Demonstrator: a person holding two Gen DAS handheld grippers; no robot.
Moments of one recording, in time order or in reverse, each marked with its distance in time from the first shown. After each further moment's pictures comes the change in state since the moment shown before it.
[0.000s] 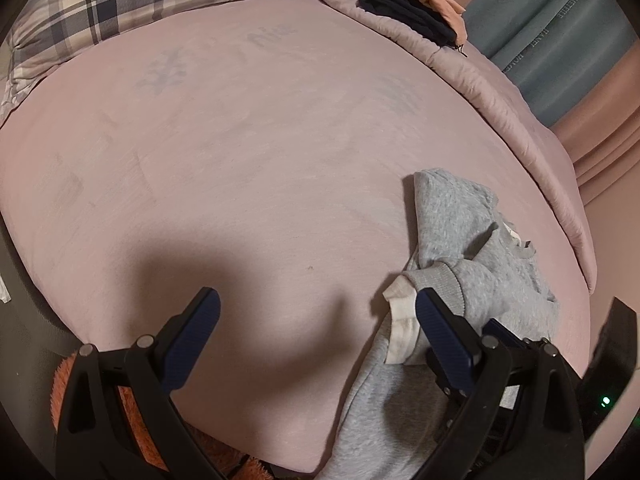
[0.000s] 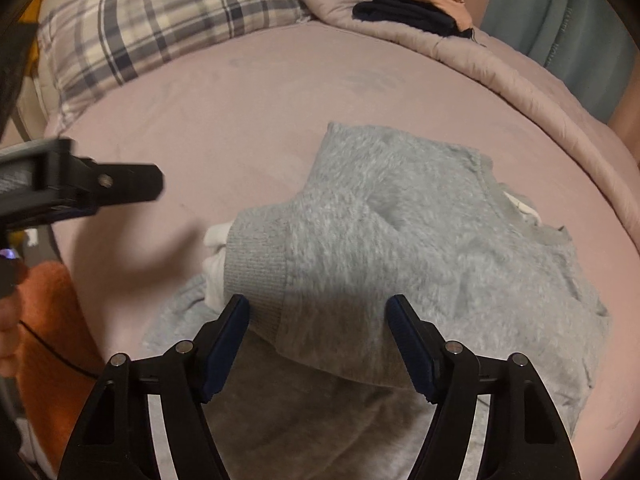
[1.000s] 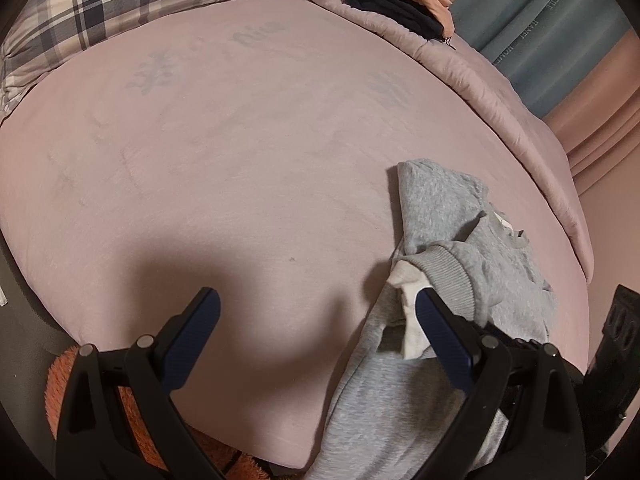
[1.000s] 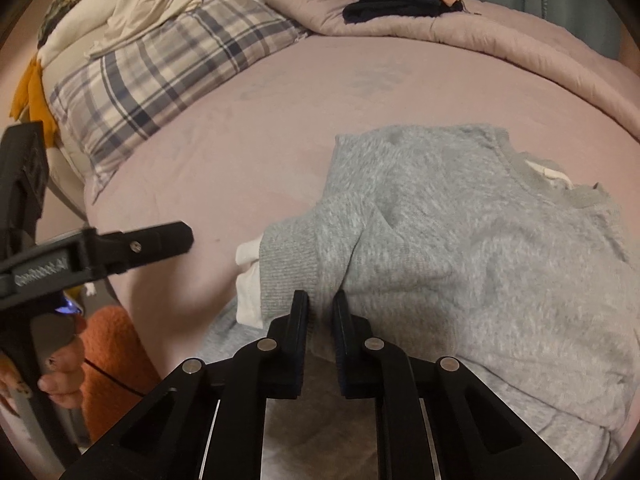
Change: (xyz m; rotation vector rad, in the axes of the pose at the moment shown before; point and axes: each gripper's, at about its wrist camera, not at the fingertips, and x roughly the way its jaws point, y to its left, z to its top) left arm -0.002 -0.011 -0.005 0.035 0.008 -0.020; right arm -0.022 -0.035 -0.008 0.194 -0.069 0.259
